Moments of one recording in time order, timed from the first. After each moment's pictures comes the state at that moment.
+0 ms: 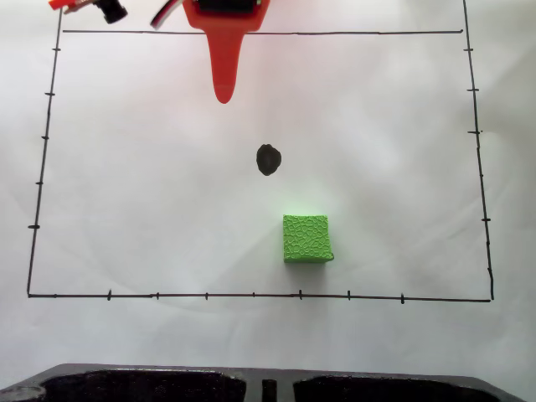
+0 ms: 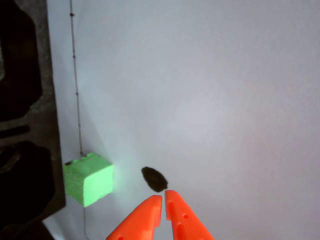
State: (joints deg) arm 4.7 186.5 174.5 52.0 2.7
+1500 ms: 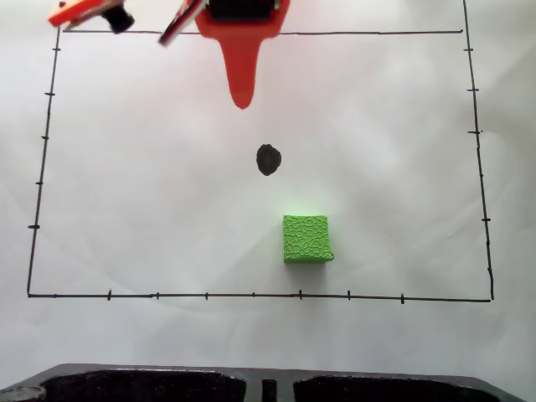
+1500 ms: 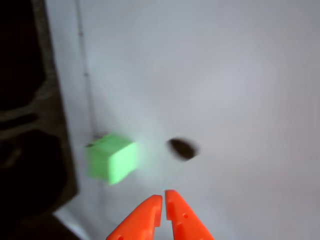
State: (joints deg) arm -2.0 149.5 147.7 49.7 12.3
